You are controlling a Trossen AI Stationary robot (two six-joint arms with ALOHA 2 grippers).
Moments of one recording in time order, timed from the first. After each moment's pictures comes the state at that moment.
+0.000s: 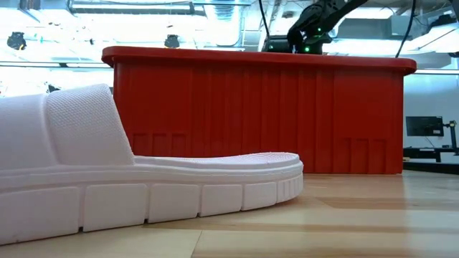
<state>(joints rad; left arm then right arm) -0.38 0.64 1.29 -0.65 -0.93 0.27 -0.47 1.75 1.33 -0.95 0.53 -0.71</state>
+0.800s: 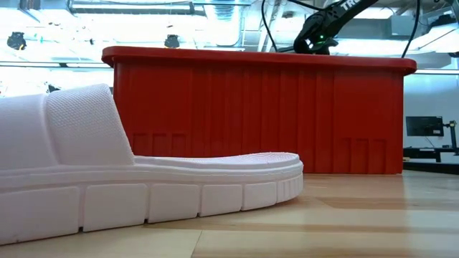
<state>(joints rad) -0.38 0.64 1.29 -0.69 -0.93 0.22 -0.58 1.75 1.33 -1.10 0.48 -0.77</state>
